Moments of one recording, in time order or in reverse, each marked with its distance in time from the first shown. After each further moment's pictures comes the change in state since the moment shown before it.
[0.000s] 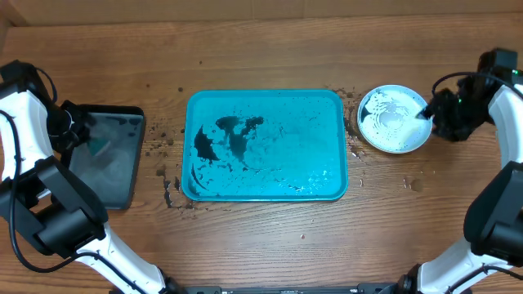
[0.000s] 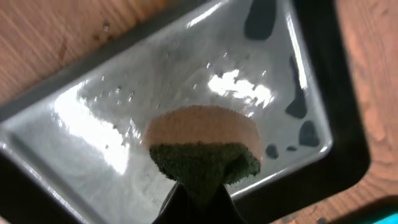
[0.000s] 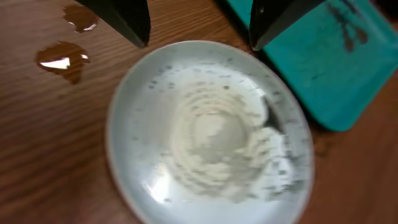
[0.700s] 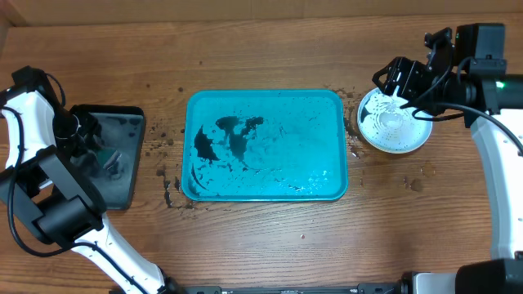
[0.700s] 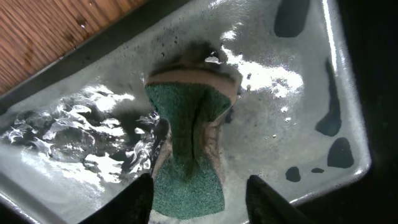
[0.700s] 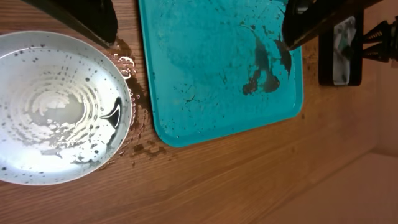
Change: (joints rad) left arm -0.005 0.086 -0.005 0.017 -0.006 0.018; right arm 0.253 -0.330 0.012 0.107 -0.086 -0.020
